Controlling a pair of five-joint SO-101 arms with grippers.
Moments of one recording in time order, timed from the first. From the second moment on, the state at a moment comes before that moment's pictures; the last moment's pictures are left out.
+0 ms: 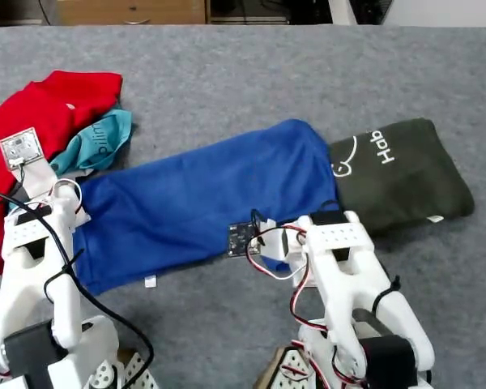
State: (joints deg) left arm -25.3 -20.0 57.4 25.8 -5.5; right arm -9.9 -21.3 64.3 57.1 75.3
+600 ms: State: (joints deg) left arm -25.3 -19.8 57.4 25.8 -5.5; right arm -8.2 -18.9 60.6 56.9 71.0
